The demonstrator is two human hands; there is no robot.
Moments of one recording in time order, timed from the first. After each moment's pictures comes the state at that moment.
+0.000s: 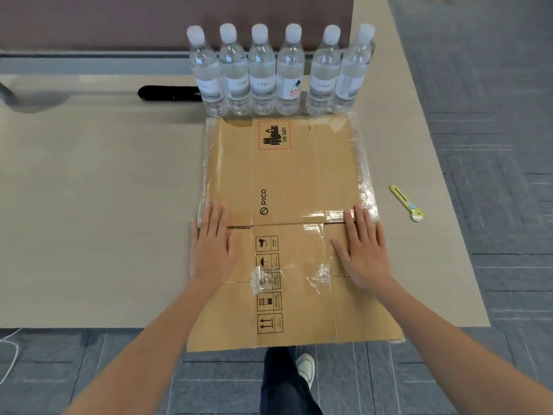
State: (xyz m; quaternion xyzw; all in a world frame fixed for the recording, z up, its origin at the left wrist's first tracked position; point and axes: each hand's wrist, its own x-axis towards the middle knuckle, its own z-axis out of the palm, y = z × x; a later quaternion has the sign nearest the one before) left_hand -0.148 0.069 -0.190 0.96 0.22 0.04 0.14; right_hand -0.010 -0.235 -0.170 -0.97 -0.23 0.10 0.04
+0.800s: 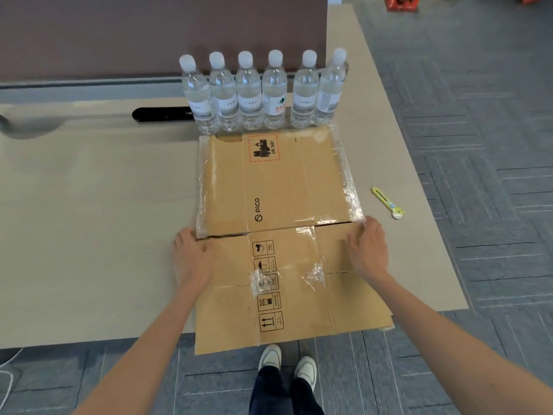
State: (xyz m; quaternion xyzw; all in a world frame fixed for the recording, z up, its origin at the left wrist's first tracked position) left_hand -0.156 0.086 -0.147 0.84 0.43 0.07 0.32; right_hand -0.014 -0.232 -0.123 -0.96 0.01 0.10 0.26
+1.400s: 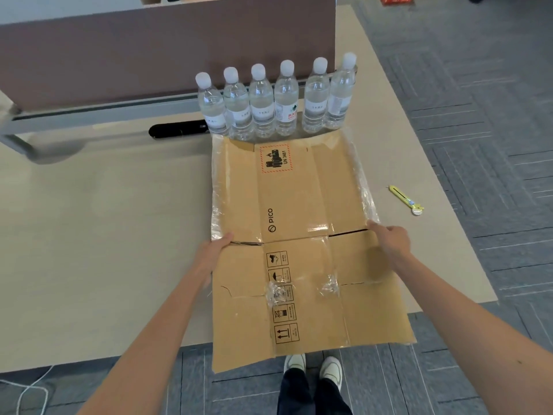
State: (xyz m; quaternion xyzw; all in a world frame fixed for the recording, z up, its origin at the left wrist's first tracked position) left_hand -0.142 0.133 -0.109 0.59 0.47 -0.11 0.65; right_hand 0.004 -0.217 -0.113 -0.85 0.25 0.18 0.43
